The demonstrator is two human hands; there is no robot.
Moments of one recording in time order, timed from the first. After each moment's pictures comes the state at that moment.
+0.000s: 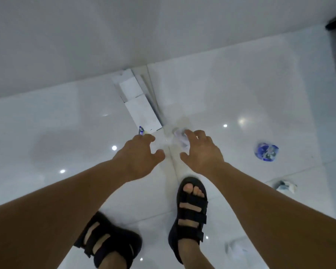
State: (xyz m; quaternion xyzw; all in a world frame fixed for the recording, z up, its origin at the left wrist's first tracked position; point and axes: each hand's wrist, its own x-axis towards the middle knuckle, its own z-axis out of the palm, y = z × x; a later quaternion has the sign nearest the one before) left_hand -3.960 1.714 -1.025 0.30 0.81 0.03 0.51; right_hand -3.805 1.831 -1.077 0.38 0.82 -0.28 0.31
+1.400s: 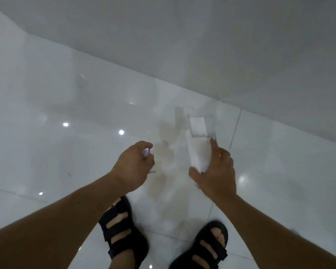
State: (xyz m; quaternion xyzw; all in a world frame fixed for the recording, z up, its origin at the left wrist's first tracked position) left_hand -4.065 1.536 -1.009 -0.07 0.81 0.37 0.44; right_hand -3.951 1.730 -1.068 0.30 0.90 -0.24 0.19
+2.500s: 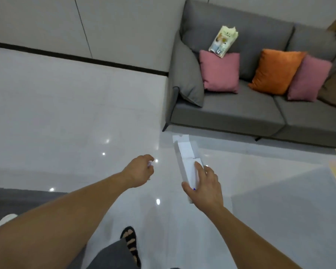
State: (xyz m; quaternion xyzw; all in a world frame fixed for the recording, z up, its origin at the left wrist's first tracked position) left_hand -3.844 0.981 -0.406 -0.45 0.72 0.53 0.03; right_hand -4.020 1.161 -0.420 -0.42 0.89 -0.11 0.15
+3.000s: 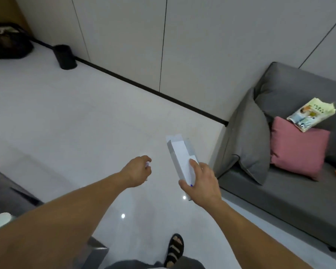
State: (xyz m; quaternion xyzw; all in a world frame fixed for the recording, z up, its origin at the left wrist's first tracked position) left_hand -3.801 0.699 -0.372 -0.61 0.64 0.47 -0.11; right_hand -4.036 0.774 -0.387 -0.65 0.74 -0.11 0.14
